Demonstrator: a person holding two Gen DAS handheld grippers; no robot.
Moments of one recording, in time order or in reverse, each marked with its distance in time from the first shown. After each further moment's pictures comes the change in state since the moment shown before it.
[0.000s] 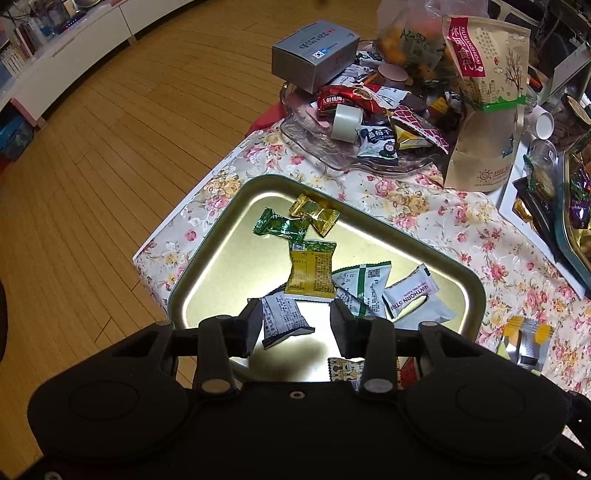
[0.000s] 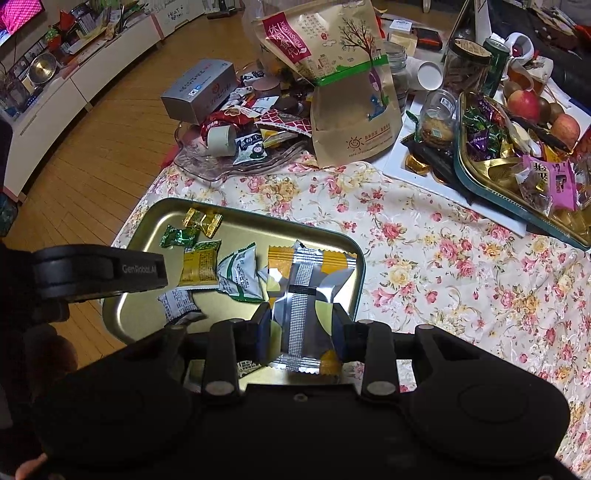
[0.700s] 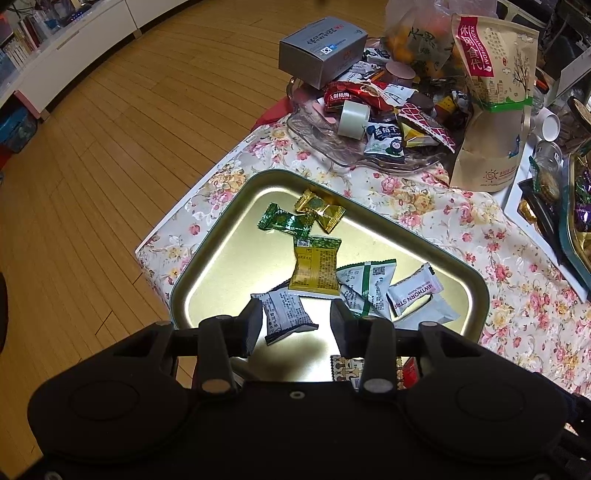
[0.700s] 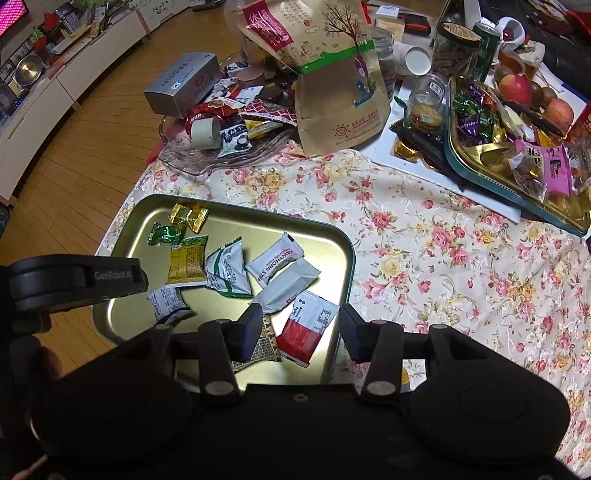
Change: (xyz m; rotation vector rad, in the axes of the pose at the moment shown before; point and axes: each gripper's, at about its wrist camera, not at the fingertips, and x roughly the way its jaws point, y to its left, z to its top) left arm 0.002 0.002 0.000 -0.016 0.015 0.005; right arm 0.010 -0.004 0.002 0.038 0.047 -0.028
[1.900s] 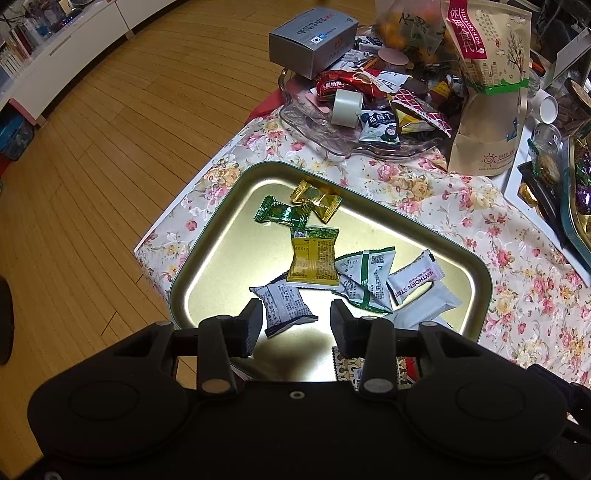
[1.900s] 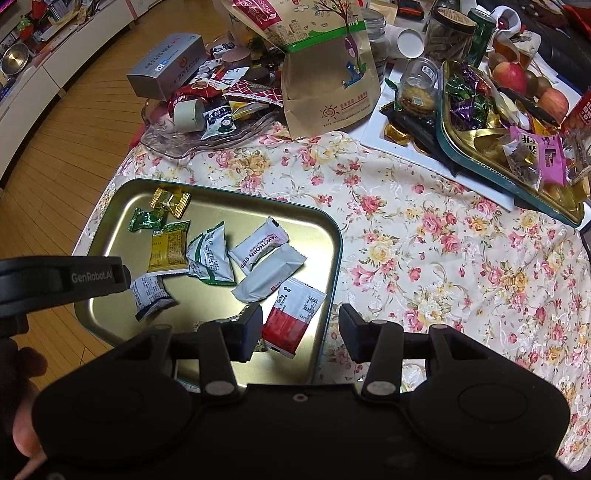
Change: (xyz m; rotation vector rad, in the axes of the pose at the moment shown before) left arm 0.003 -0.005 0.001 0.043 0.029 0.010; right arm 0.011 0.000 0.002 0.004 0.048 -0.048
